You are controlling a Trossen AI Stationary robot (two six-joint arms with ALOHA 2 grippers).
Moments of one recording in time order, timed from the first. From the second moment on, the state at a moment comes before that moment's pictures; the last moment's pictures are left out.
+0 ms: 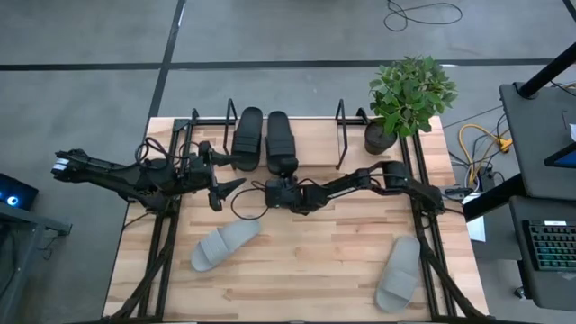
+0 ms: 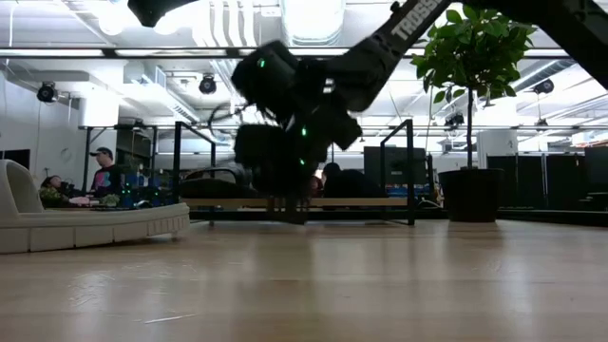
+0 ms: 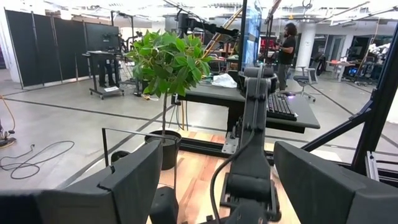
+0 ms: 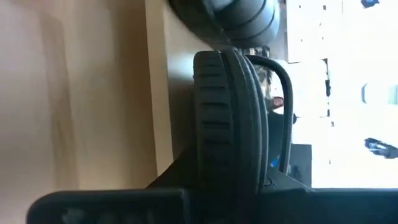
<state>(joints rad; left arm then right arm) -0.21 0.72 0.63 0.18 -0.47 -0.04 0.03 2.30 1.50 0.04 1.15 -0.65</state>
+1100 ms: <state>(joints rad) -0.21 0.72 0.63 0.17 -0.47 -0.04 0.01 2.38 1.61 0.06 1.16 -0.64</state>
